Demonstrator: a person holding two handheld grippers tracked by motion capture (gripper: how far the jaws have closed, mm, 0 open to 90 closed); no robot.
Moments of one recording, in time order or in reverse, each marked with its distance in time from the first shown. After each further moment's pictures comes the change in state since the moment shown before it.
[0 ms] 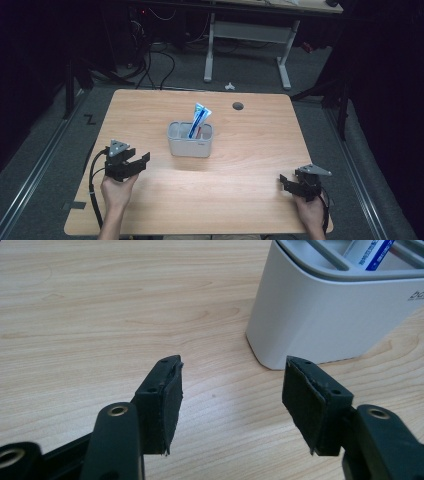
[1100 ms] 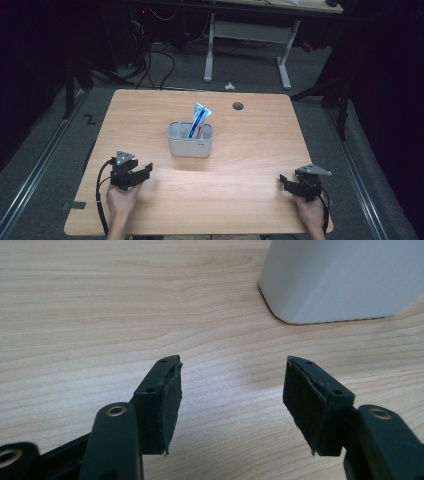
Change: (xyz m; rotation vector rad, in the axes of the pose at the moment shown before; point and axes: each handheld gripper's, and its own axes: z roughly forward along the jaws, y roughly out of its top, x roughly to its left) left arm 0.000 -0.036 0.022 0.070 0.018 -0.039; right arm 0.000 0.000 0.000 -0.001 0.000 -0.001
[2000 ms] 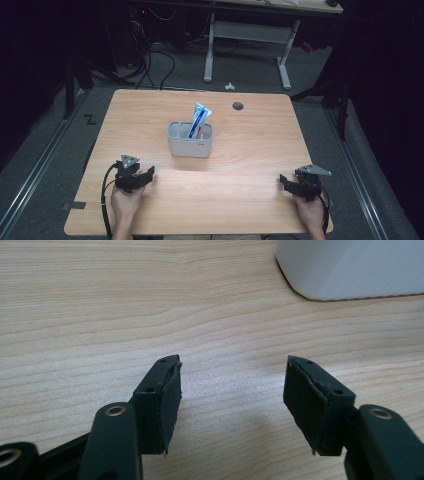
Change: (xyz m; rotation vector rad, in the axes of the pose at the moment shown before) left arm -0.004 -0.014 0.018 0.026 0.054 0.015; right arm 0.000 0.000 0.000 0.000 0.000 -0.001
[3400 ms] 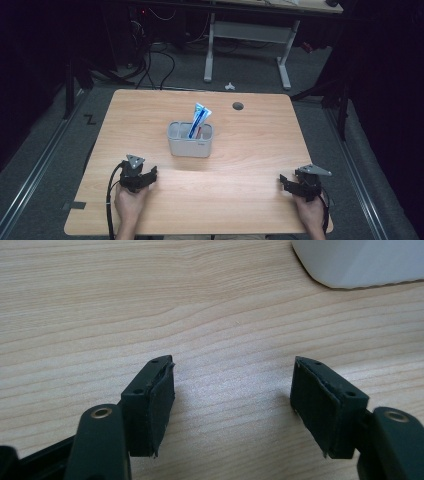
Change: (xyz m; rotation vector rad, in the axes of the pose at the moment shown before) left arm -0.007 -0.003 0.015 0.009 0.078 0.056; right arm 0.000 0.000 0.000 0.000 0.000 0.000
